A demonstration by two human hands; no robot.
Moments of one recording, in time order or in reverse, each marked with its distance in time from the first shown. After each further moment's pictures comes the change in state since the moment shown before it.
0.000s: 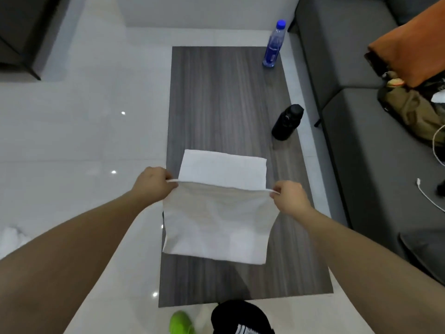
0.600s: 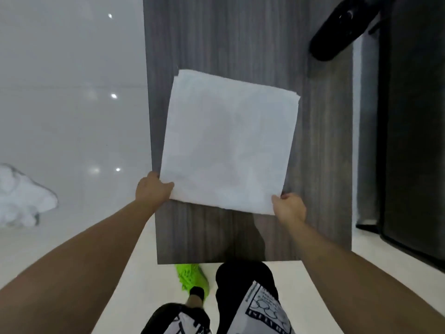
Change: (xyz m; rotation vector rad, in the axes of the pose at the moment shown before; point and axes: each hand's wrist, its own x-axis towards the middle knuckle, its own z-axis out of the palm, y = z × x) left_hand 0.016 -0.054 0.182 -0.307 -0.256 -0.602; right_hand 0.024 0.068 0.182 0.380 -0.172 0.659
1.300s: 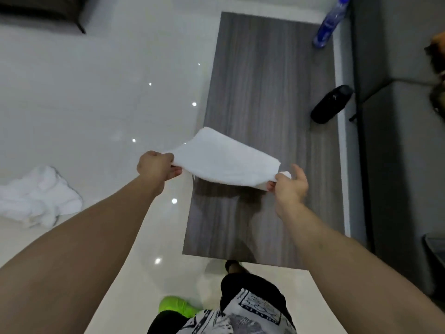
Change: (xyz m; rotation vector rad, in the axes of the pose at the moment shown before) left_hand -0.130 -0.054 -0.139 -1.098 0.155 0.067; right_hand -0.191 -0.073 -0.009 0.983 0.092 -0.323
